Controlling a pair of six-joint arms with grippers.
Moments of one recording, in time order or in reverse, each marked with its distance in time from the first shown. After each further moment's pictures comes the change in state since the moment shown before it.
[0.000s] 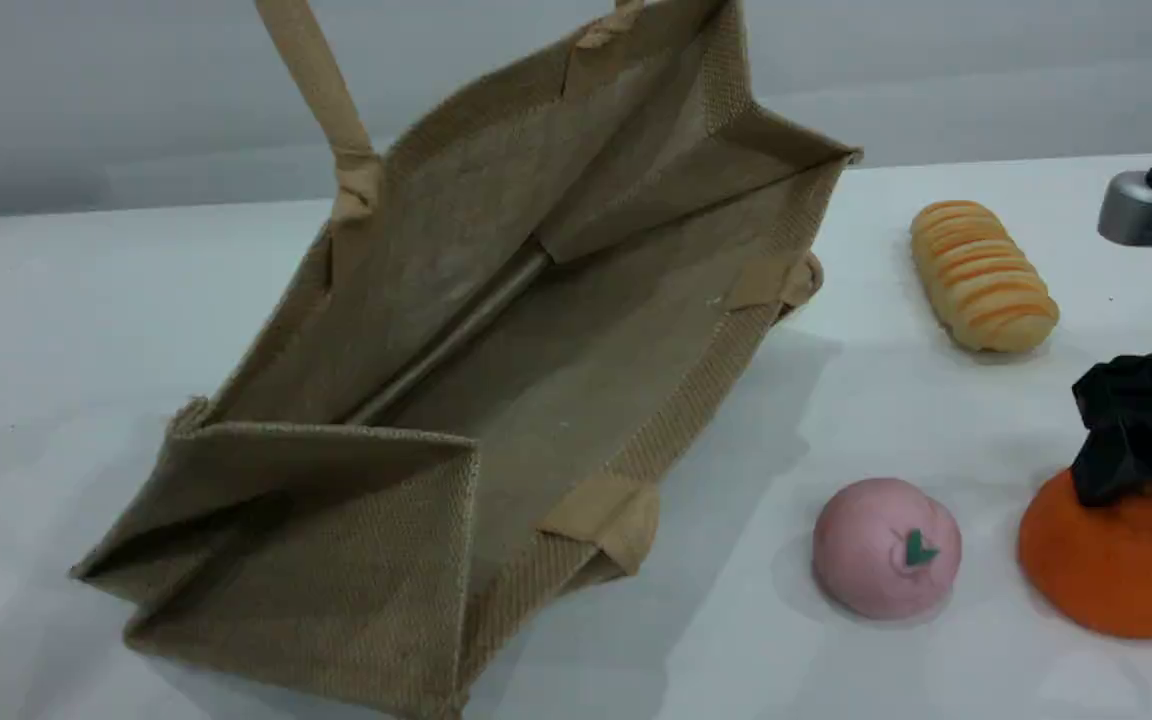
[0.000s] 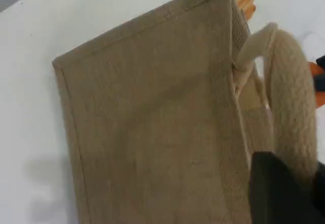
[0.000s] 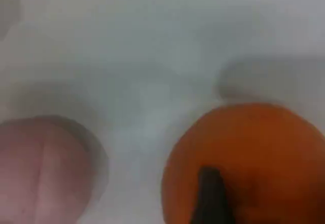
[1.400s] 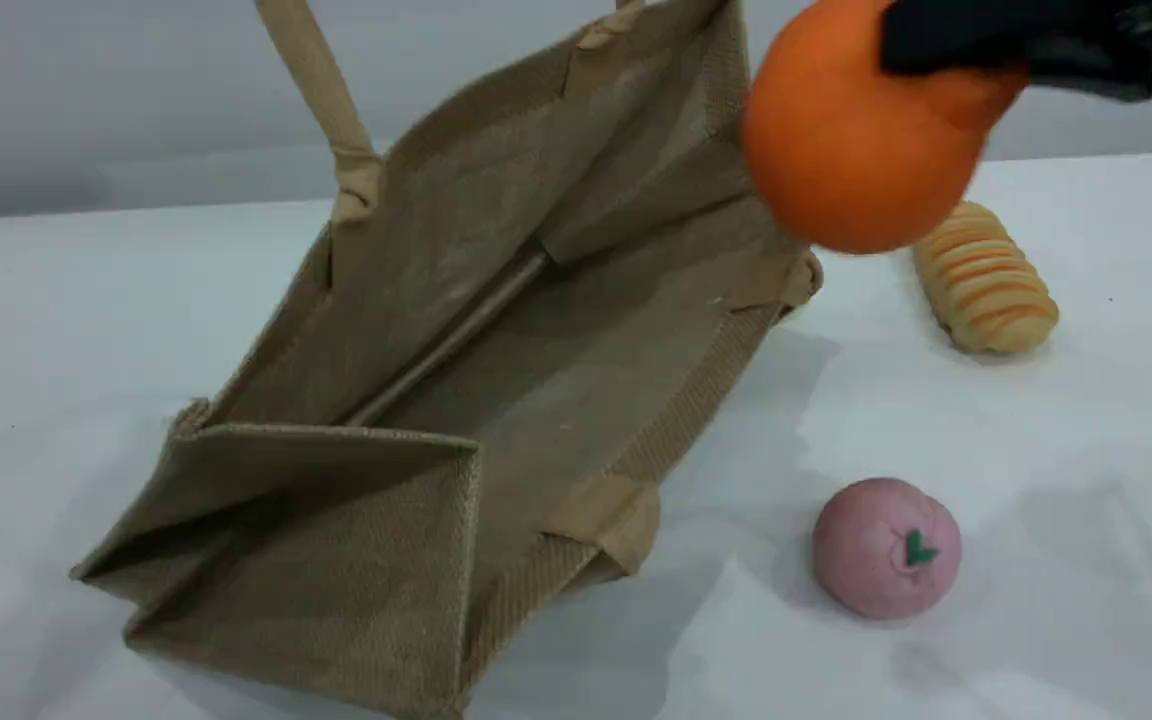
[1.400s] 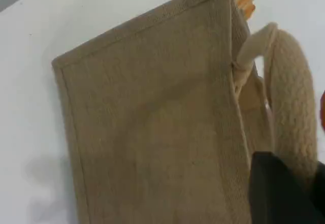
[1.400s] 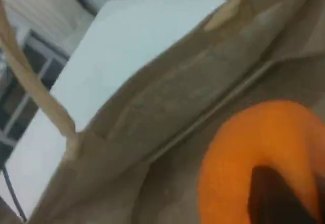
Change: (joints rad) left arm 0.000 0.000 0.000 -0.001 0.001 0.002; right arm 0.112 -0.422 -0.017 0.692 0.519 -0.549
